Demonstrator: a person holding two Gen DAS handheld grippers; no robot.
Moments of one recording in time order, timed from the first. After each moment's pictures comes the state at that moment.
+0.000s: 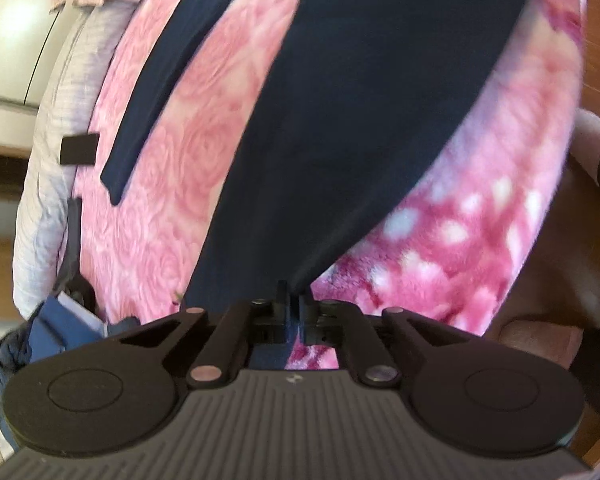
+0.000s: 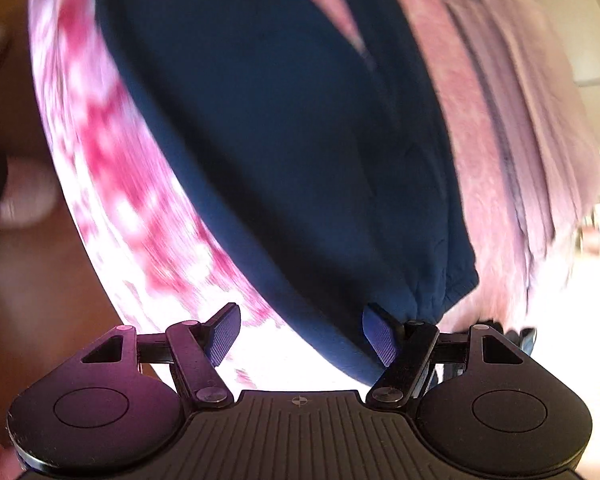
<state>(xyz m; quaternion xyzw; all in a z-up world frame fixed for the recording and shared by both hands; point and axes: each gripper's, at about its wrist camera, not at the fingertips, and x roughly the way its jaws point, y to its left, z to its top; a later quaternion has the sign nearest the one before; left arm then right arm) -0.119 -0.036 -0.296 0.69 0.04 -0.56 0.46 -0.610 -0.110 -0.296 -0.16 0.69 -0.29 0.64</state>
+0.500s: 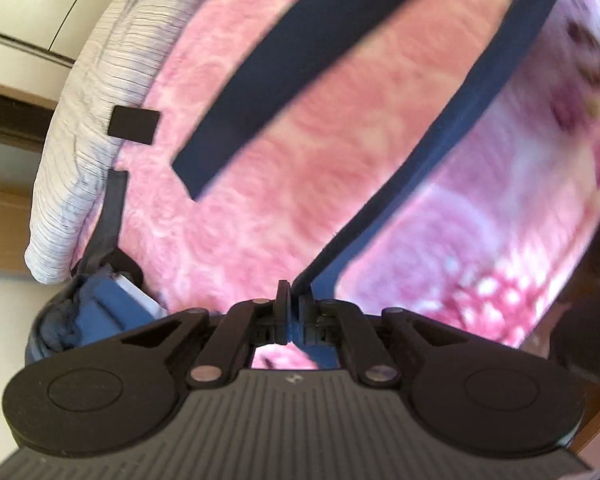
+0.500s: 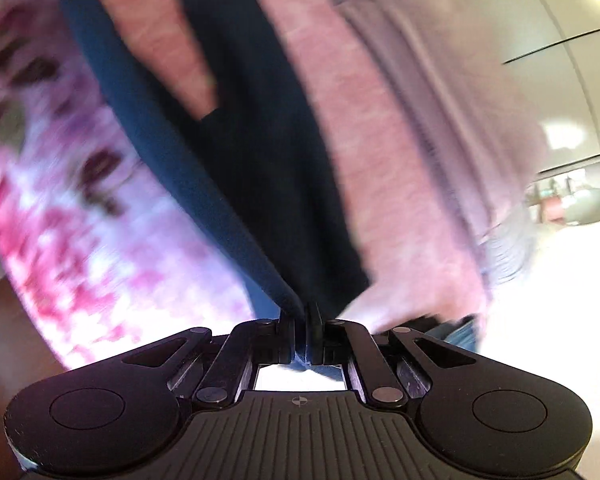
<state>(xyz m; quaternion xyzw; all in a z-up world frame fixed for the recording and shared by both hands) -0.086 -0.131 -0.148 0.65 0.12 -0.56 0.50 -0.637 -0.195 -0.165 -0.13 0.61 -0.38 0.68</state>
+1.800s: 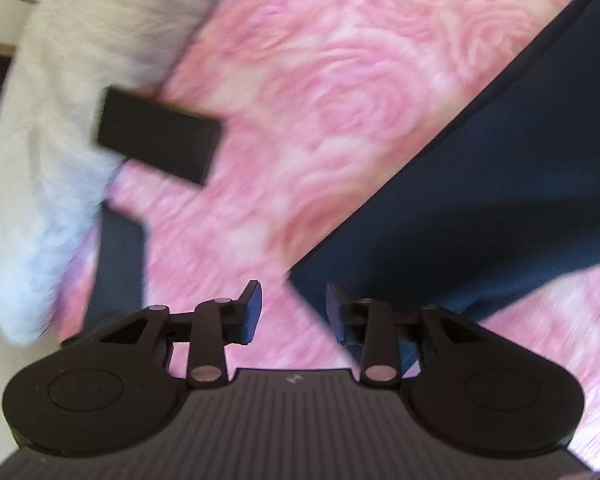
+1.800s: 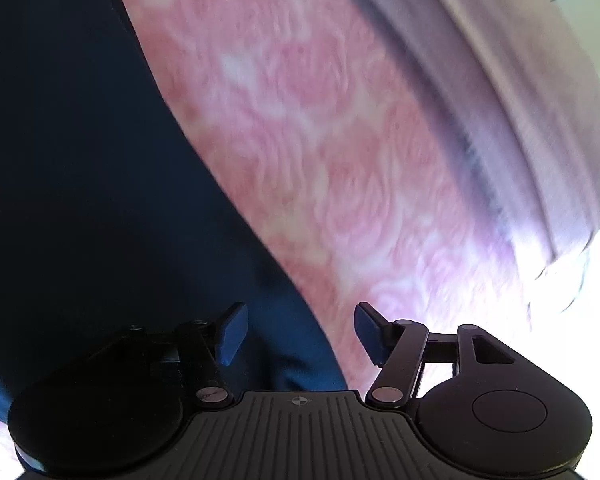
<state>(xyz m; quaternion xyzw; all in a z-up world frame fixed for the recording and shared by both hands) 0.056 -0.488 -0.233 0.68 0.20 -0.51 0.48 -0.523 -0.478 -0.242 -0.04 0.65 -0.38 0.66</state>
